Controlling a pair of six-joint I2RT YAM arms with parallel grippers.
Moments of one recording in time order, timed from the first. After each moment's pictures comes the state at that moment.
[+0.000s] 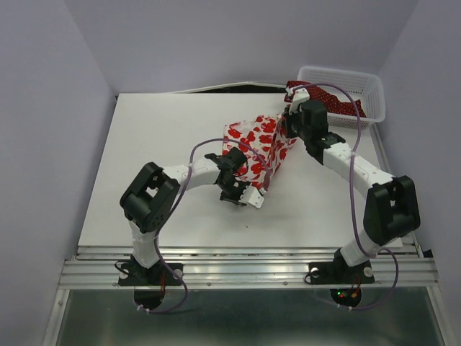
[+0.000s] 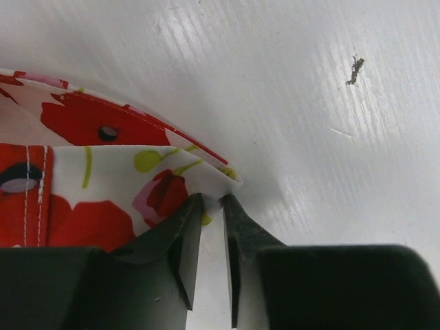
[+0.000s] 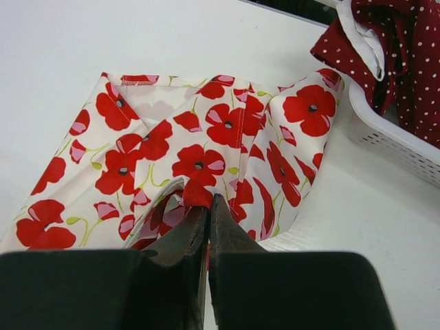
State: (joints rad) left arm -0.75 1.86 1.18 -0.64 0.48 1.28; right arm 0.34 1.60 1.20 0.03 0.02 -0.02
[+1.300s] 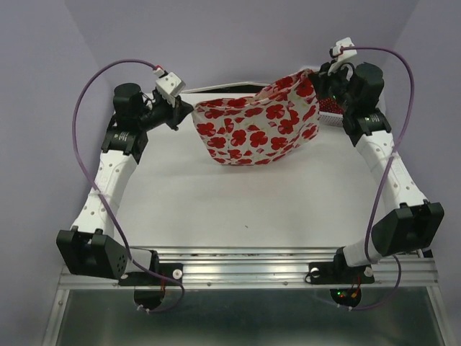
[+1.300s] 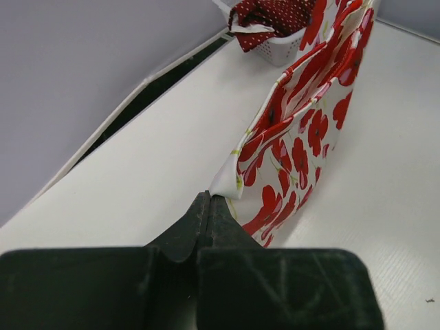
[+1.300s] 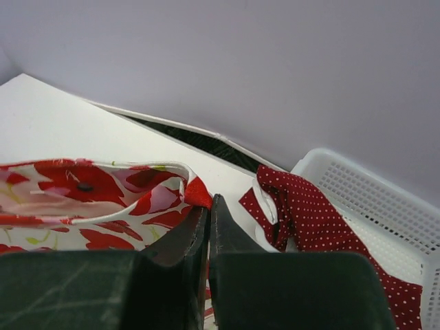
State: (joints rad) left arm -0.14 1.33 1.36 -0.25 0.67 0.24; right arm 0.13 1.49 1.52 -0.03 -0.27 -0.11
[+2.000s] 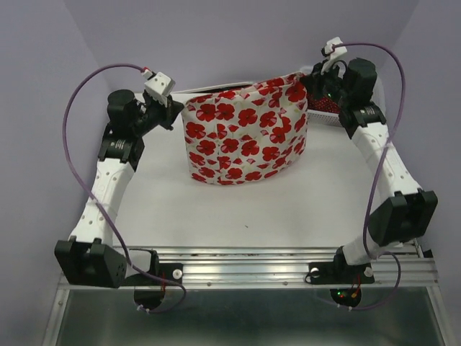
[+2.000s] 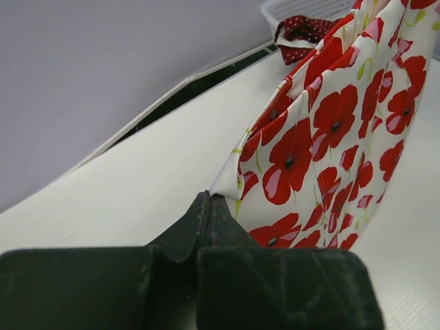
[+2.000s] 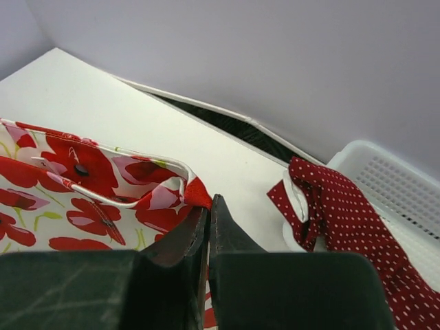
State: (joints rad) left arm -0.11 1.21 1.26 -0.17 0.53 0.15; right arm 0.13 1.52 1.56 -0.11 -0.36 -0.10
